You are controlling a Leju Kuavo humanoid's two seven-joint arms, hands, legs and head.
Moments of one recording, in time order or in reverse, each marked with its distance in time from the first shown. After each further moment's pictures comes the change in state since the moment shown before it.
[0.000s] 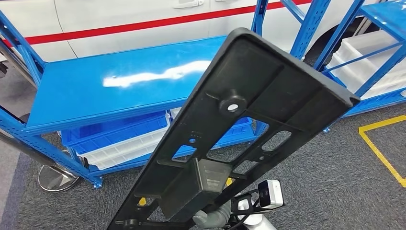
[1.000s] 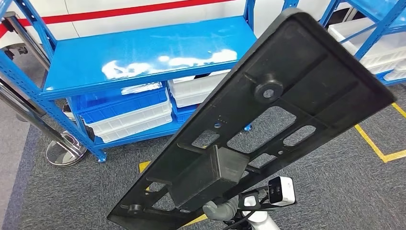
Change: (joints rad) left arm -0.004 0.008 0.001 0.000 0.004 0.005 0.027; right arm 0.018 0.029 -0.076 -0.035 -0.012 0.003 0.000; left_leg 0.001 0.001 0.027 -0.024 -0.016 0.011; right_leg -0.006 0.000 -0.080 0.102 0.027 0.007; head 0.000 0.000
